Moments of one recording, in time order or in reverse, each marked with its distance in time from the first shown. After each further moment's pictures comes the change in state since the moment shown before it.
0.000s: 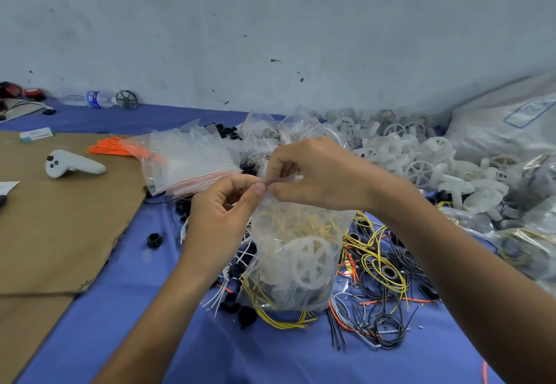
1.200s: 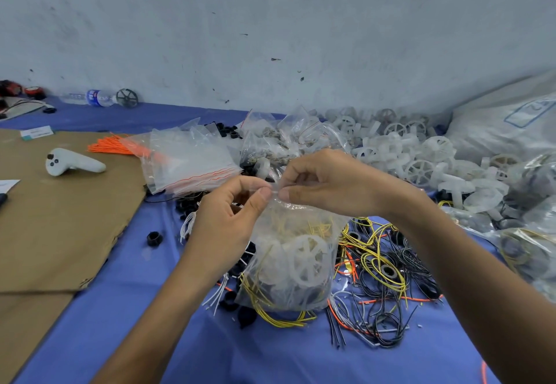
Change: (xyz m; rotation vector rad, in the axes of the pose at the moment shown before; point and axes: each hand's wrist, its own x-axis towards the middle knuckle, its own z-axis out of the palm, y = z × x) left_hand -0.004 0.002 0.002 0.069 -0.091 0.001; right_hand -0.016 0.025 0.003 0.143 -0.098 0.095
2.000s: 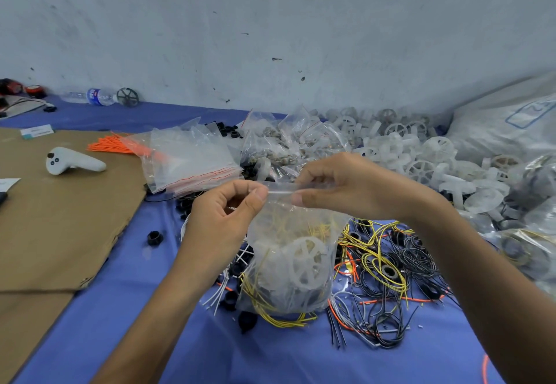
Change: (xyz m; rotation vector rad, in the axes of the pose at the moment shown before) left_hand -0.005 0.004 -0.004 -0.073 0.074 -0.108; right_hand -0.014 0.009 -0.006 -0.022 0.012 0.025
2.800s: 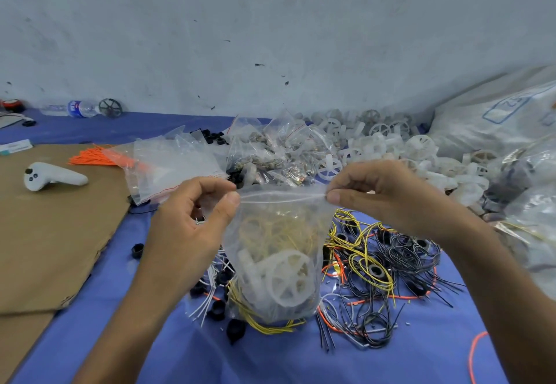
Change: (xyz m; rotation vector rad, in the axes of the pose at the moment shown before) left_hand -0.008 0.021 -0.013 0.325 0.070 0.108; right_hand -0.054 0.037 -0.012 0.262 0.194 -0.011
